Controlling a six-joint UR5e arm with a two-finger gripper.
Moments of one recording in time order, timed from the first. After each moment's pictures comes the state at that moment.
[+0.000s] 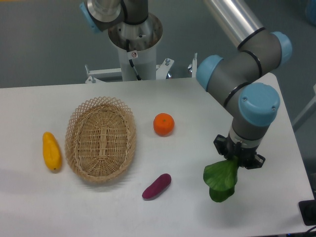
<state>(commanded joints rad) 2.59 -2.14 -1.26 -1.24 1.58 1.22</state>
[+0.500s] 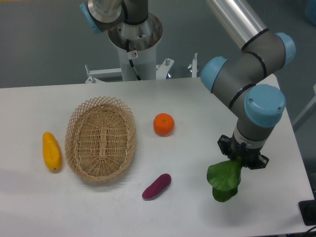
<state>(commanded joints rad) 2.59 -2.14 -1.26 -1.23 1.58 1.22</state>
